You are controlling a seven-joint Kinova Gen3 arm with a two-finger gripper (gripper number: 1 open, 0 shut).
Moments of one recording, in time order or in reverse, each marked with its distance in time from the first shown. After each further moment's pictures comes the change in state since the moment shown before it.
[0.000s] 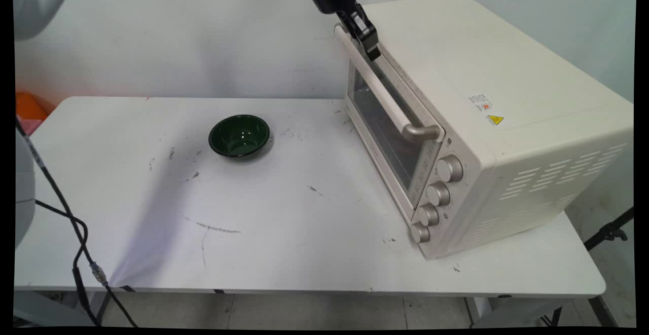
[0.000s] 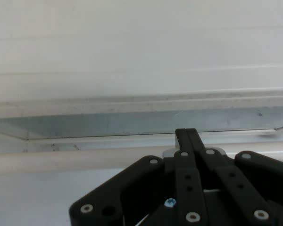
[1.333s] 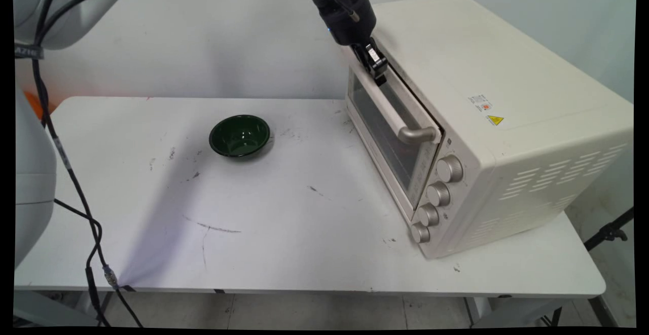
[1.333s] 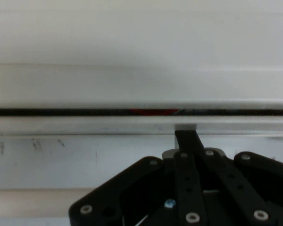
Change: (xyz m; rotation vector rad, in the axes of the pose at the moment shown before) arm 0.001 -0.008 0.068 -0.026 -0.077 -0.055
